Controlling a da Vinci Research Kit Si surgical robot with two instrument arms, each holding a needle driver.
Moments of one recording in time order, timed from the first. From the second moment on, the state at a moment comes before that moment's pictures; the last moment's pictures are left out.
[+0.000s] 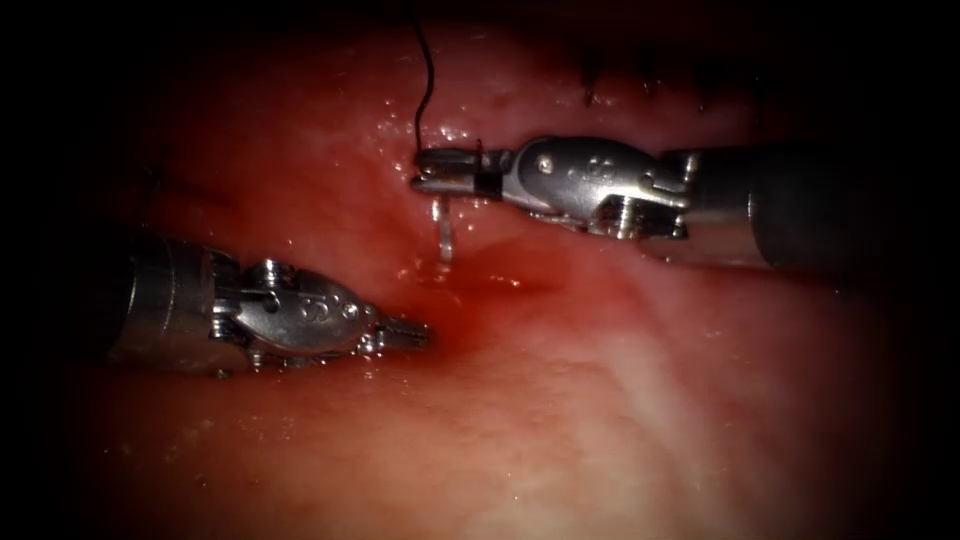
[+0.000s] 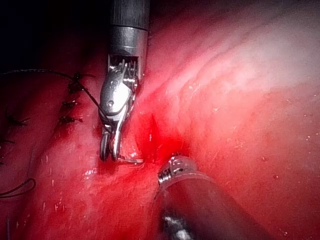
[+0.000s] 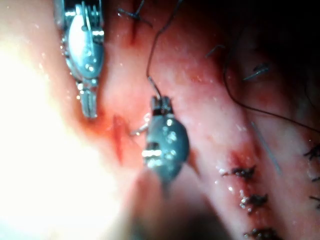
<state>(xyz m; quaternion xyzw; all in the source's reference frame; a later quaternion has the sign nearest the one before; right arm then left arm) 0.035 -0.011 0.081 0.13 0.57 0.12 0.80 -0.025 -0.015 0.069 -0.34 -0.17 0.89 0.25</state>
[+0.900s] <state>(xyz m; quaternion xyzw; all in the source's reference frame) 0.034 -0.010 0.081 0.23 0.55 0.30 0.75 -0.025 -0.016 0.070 -0.33 -0.17 0.90 0.24</state>
